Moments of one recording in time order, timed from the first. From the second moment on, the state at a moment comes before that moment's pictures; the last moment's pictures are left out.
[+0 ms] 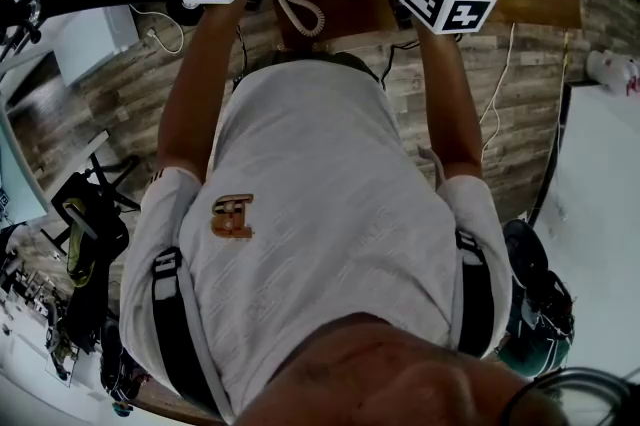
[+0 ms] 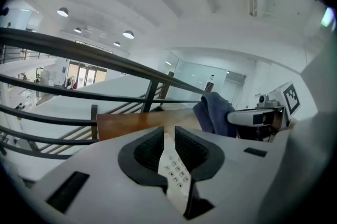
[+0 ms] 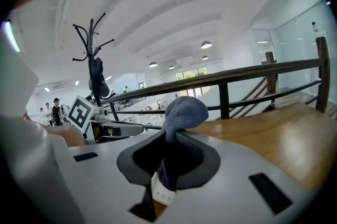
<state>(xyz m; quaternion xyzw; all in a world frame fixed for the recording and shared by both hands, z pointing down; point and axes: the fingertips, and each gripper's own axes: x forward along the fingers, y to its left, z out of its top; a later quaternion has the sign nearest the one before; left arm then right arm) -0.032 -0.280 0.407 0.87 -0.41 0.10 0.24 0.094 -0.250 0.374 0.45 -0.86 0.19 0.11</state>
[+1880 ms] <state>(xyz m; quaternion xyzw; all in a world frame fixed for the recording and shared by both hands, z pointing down) -0.027 -0.229 0.263 0.90 -0.43 -0.06 -0.01 0.044 -0.193 0.257 0.37 -0.92 0.00 -0.10</state>
